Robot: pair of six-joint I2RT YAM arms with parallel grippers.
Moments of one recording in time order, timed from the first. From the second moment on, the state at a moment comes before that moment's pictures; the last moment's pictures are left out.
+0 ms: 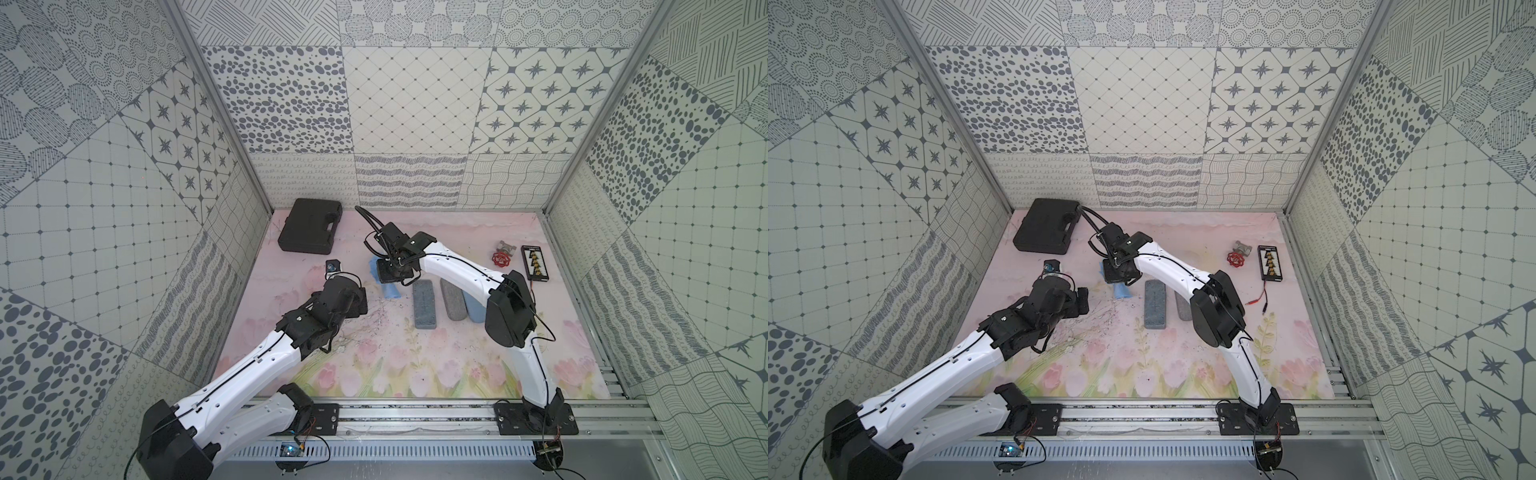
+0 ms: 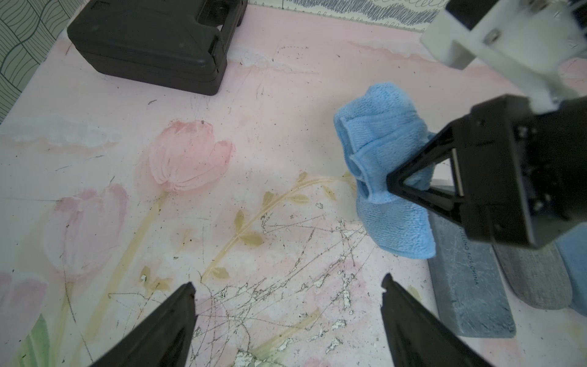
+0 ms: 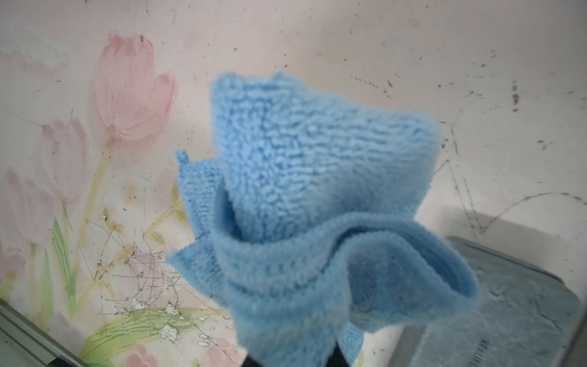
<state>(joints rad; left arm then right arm) -0.66 0.95 0.75 -0.56 -0.43 -0.54 0.83 2.24 2.07 -0.96 -0.02 0.55</state>
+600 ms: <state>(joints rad) -0.60 0.93 0.72 -0.53 -0.30 -0.57 0.79 2.03 1.88 -0.81 -0.42 0.65</state>
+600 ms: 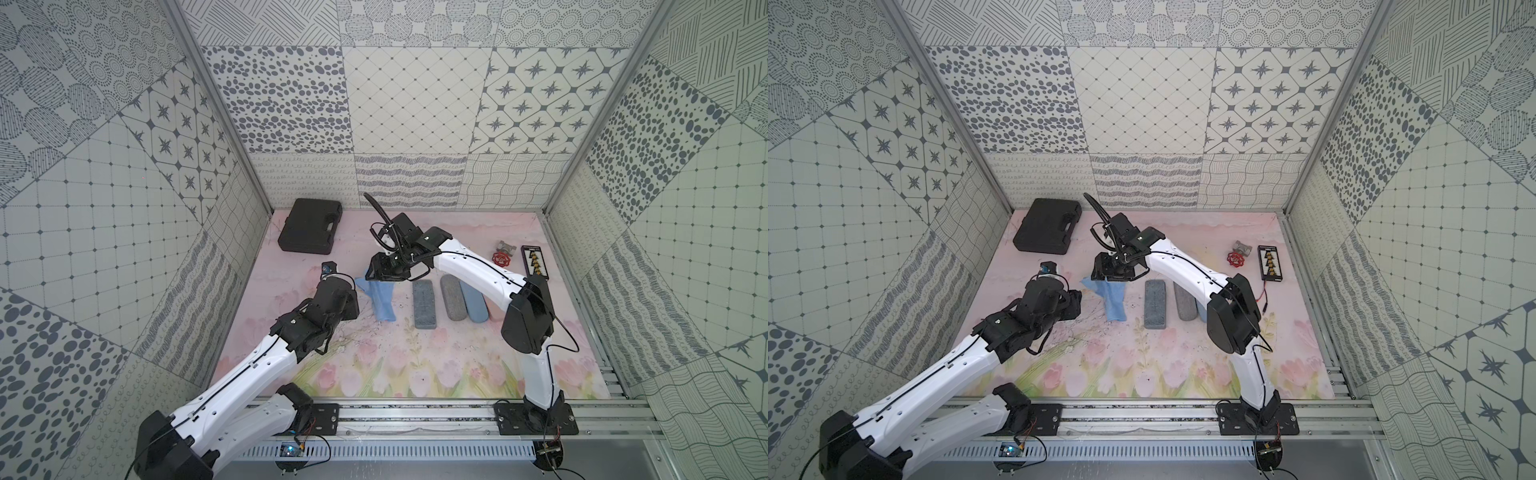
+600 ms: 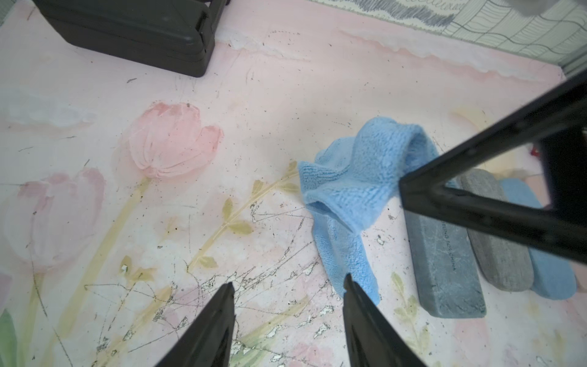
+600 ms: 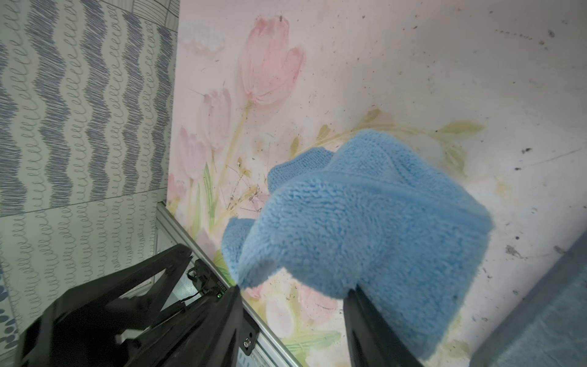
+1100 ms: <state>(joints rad) -0.46 1.08 0.65 -0.27 0.04 -0.65 0.78 2.02 1.50 -0.59 -0.47 0.75</state>
